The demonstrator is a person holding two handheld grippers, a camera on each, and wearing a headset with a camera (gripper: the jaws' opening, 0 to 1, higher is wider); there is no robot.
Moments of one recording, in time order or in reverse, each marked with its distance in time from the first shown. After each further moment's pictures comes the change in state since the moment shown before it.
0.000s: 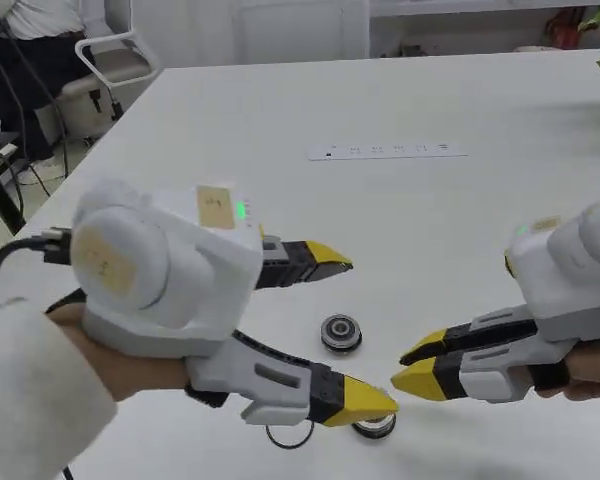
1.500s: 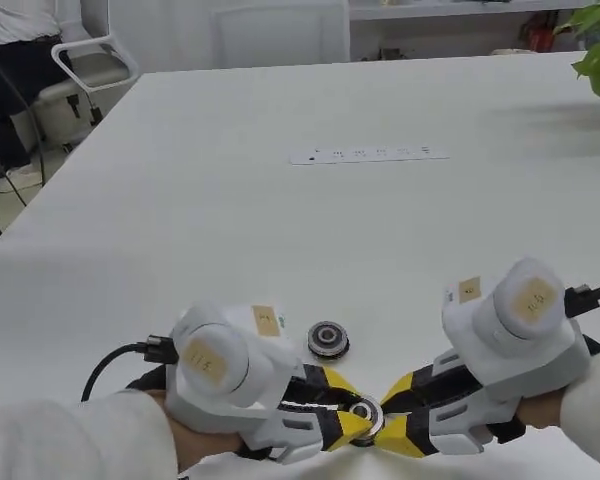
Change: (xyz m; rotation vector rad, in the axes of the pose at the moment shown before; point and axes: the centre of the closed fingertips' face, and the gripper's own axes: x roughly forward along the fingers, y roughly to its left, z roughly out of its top) left arm 0.053 -0.017 -0.092 -0.144 0.101 -0.063; right arm 0.028 -0.002 -0.038 -0.217 0.167 -0.003
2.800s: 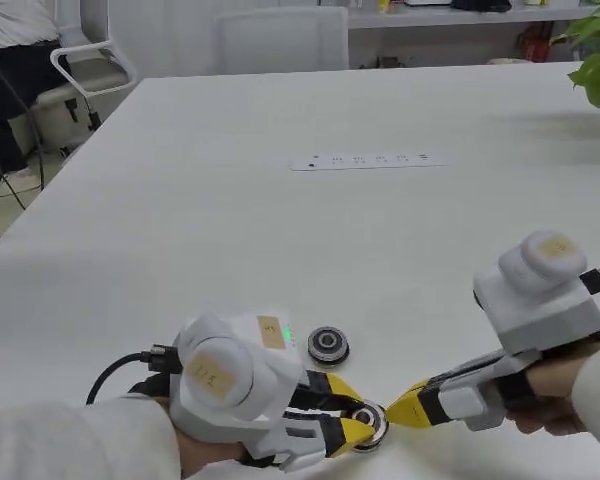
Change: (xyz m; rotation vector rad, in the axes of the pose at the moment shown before) left arm 0.000 -0.001 0.001 0.012 -0.010 -0.002; right arm -0.017 -0.006 0.008 0.557 -0.104 0.087
